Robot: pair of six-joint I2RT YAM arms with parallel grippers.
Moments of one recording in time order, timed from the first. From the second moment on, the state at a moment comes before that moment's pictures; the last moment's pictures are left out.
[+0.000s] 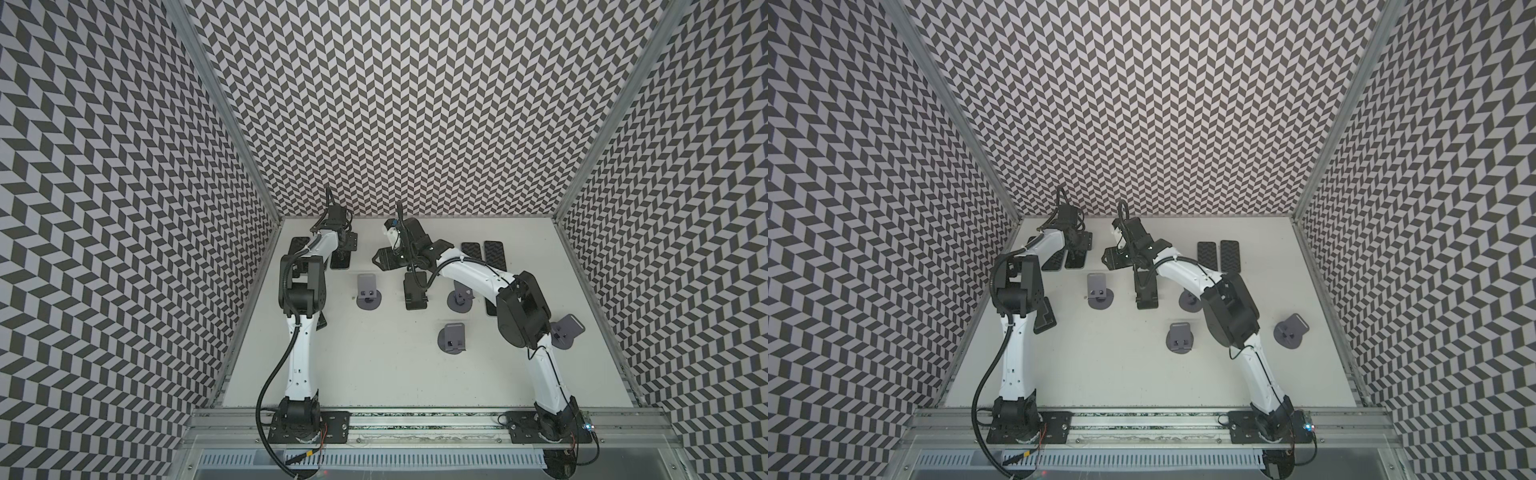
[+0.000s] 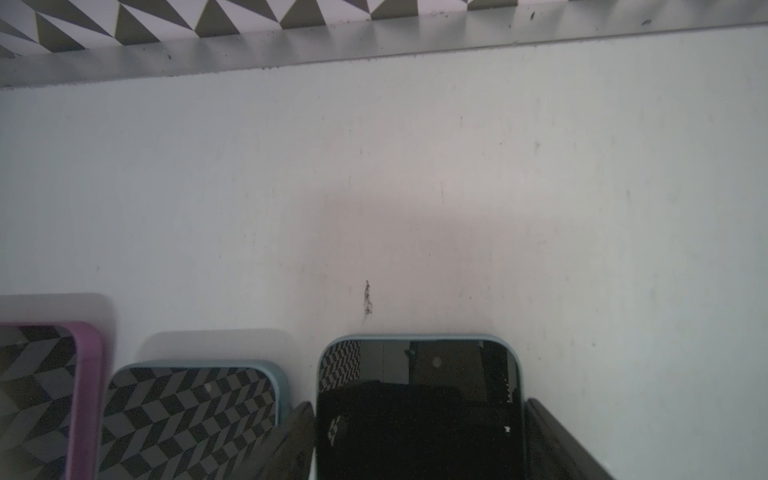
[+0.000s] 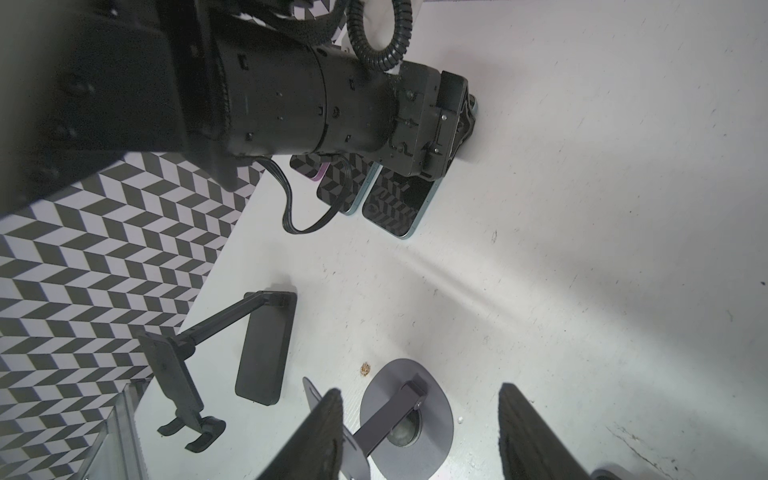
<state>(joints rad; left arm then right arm) -0.06 2.43 1.97 -0.52 -0.12 0.01 0.70 2.23 1.91 -0.37 -0.27 0.40</state>
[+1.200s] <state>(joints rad) -0.05 2.43 2.03 -0.62 -0.11 -0.02 0.68 2.11 1.91 -0.38 -0.28 0.40</state>
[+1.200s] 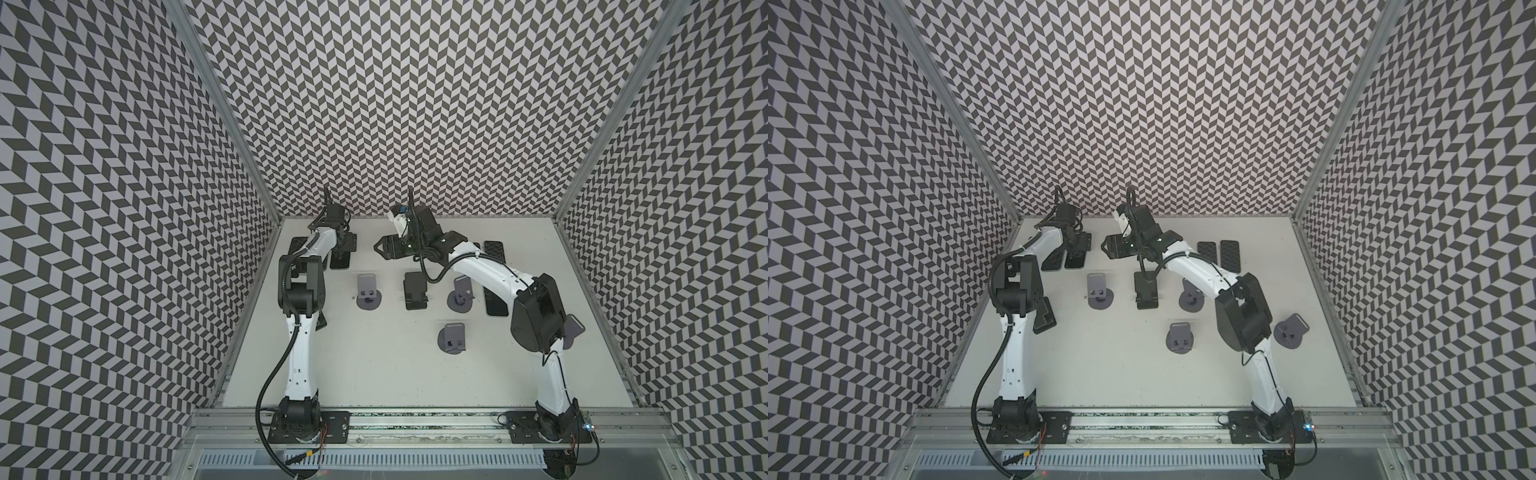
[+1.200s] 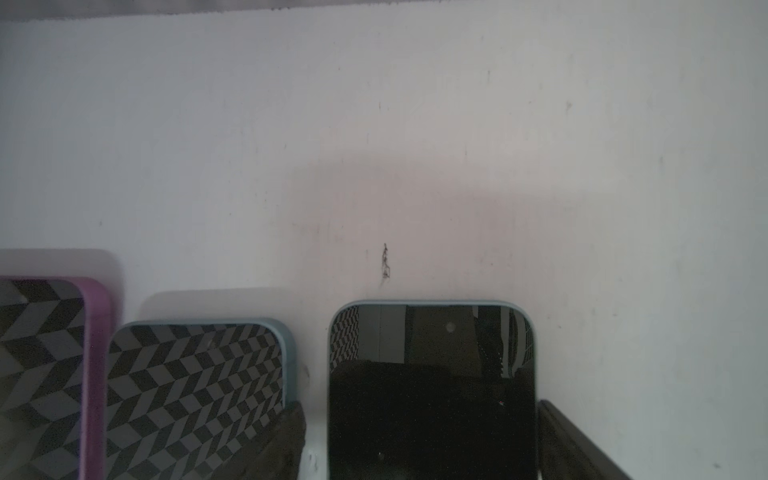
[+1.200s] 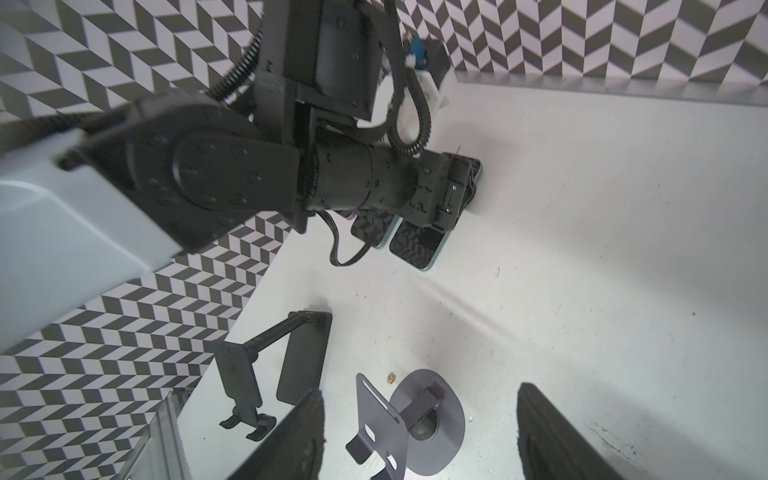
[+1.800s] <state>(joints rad) -0.05 2.30 1.96 -0.63 -0.11 -0.05 0.68 2.09 1.91 -0.39 -0.26 0.39</state>
